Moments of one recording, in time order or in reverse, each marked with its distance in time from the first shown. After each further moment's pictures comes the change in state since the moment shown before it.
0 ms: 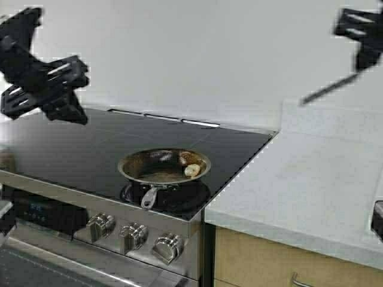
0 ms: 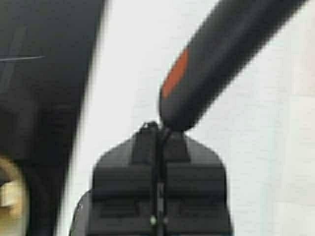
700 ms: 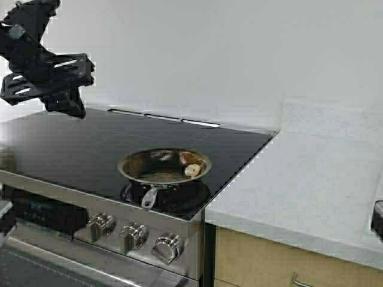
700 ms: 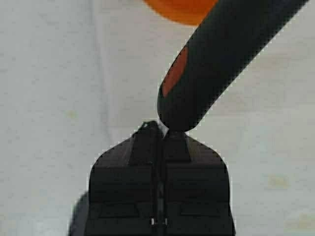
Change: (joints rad) left arm -0.028 -0.034 -0.020 -0.095 0.087 0.161; right arm -0.453 0.175 -0.081 -0.184 0.393 0.015
